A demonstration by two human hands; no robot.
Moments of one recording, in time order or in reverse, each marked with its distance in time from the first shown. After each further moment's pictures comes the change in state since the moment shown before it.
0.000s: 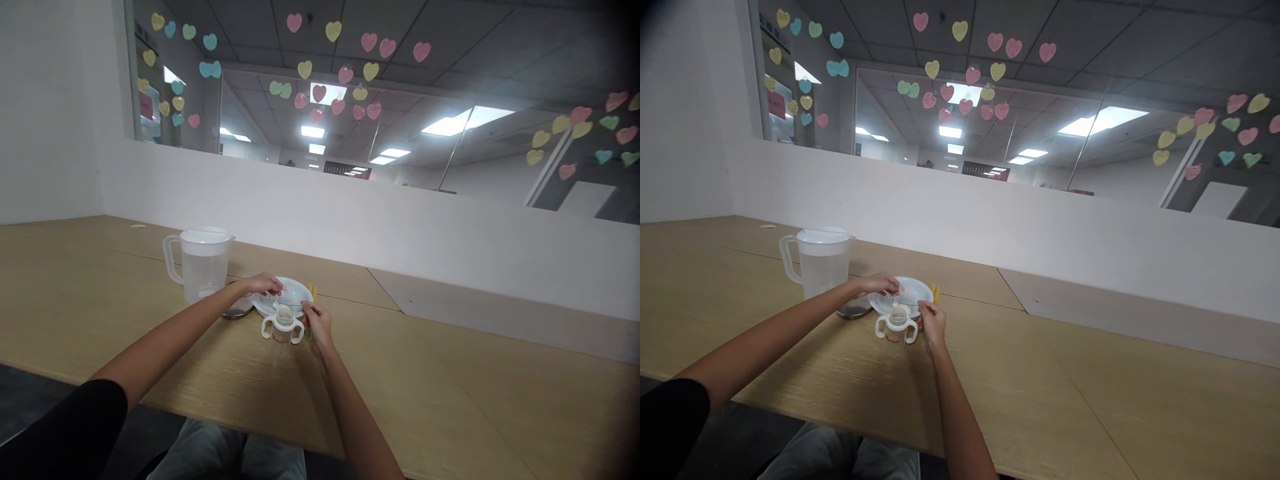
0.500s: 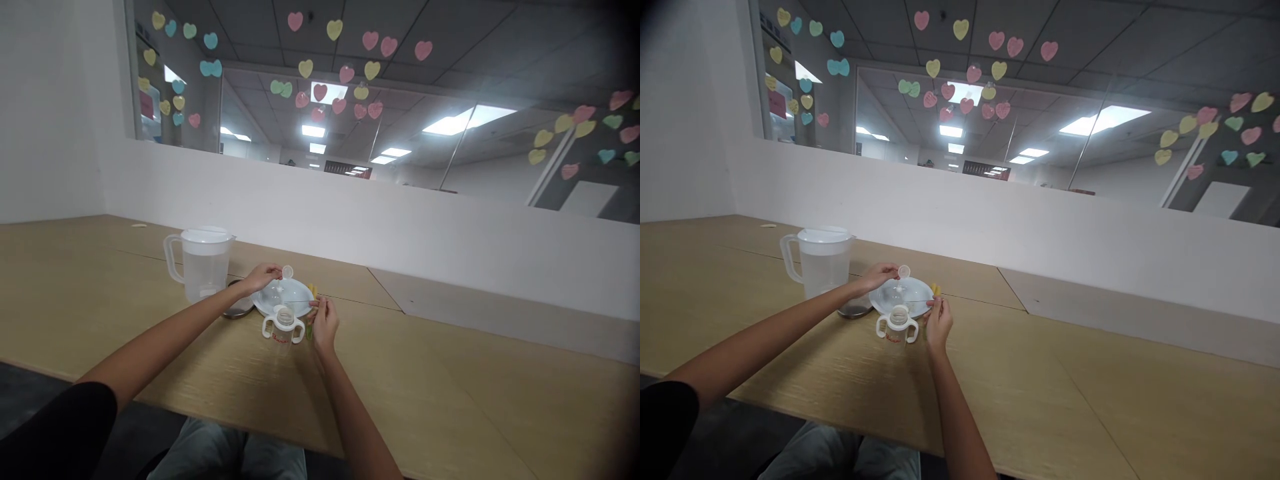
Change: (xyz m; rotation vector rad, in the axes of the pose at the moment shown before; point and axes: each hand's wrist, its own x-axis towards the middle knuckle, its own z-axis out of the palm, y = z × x) left_hand -0.001 0.004 0.002 -0.013 0.315 0.291; right_hand -0.005 -0.003 -0.003 -0.108 0.207 -0.267
